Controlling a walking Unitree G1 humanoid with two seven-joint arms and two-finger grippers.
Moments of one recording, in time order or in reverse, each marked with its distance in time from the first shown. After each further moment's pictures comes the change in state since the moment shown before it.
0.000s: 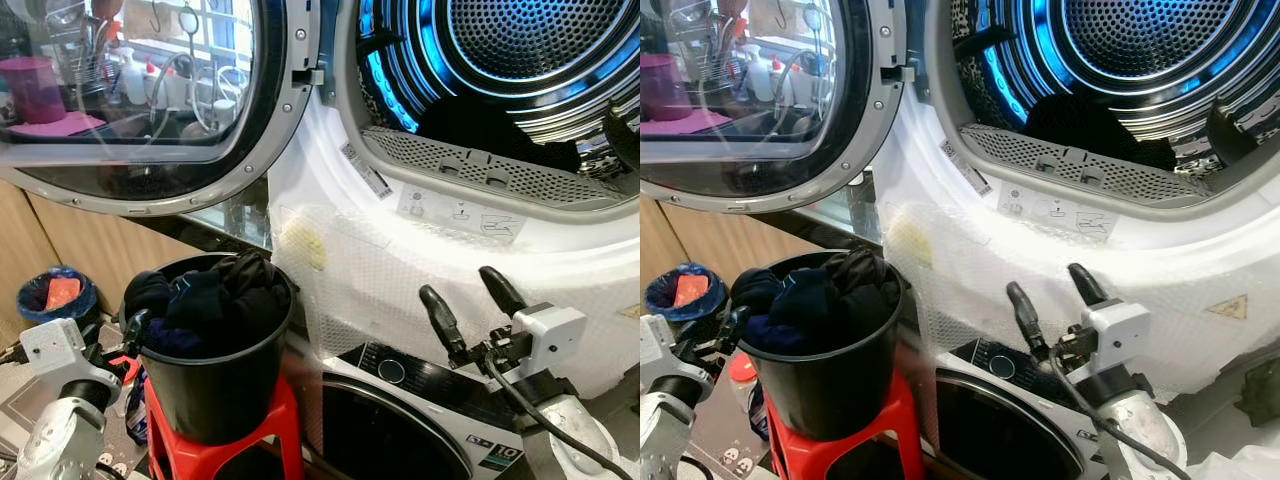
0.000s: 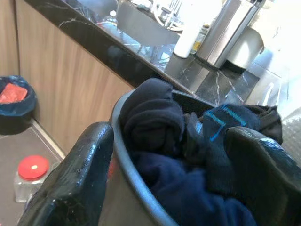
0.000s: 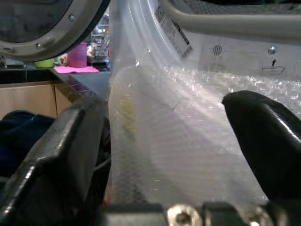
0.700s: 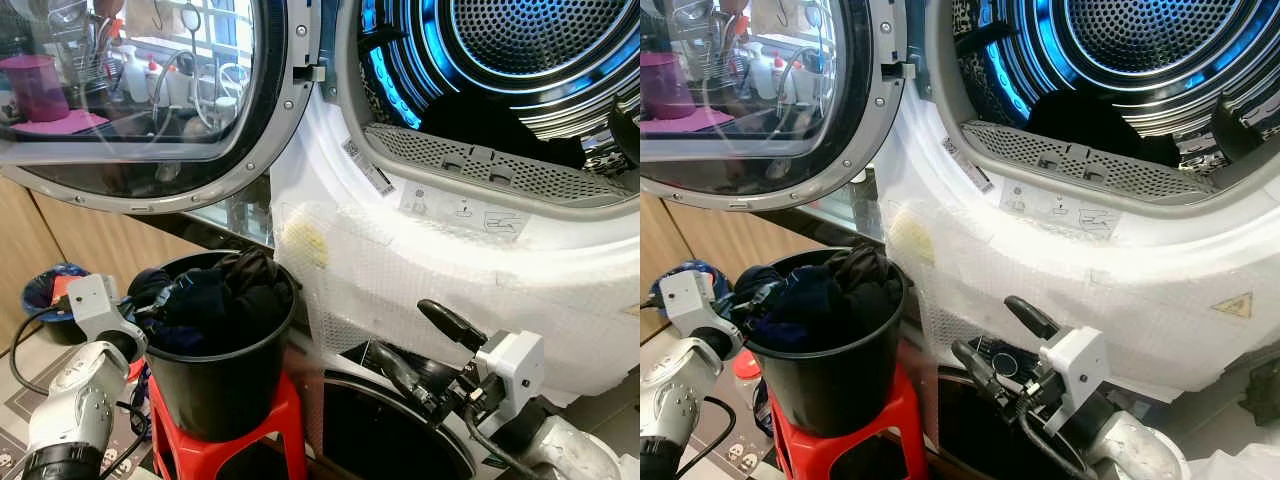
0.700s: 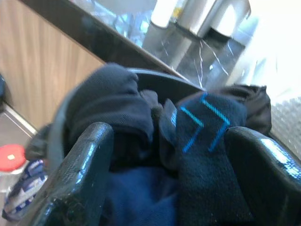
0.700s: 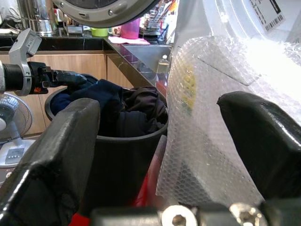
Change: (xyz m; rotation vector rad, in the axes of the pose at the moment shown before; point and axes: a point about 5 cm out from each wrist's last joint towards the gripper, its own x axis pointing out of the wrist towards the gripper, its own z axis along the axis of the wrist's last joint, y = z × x) left arm 0.044 -0.018 -0.004 0.015 0.155 -0.089; right arm -0.013 0.024 0.002 0.009 0.128 0.261
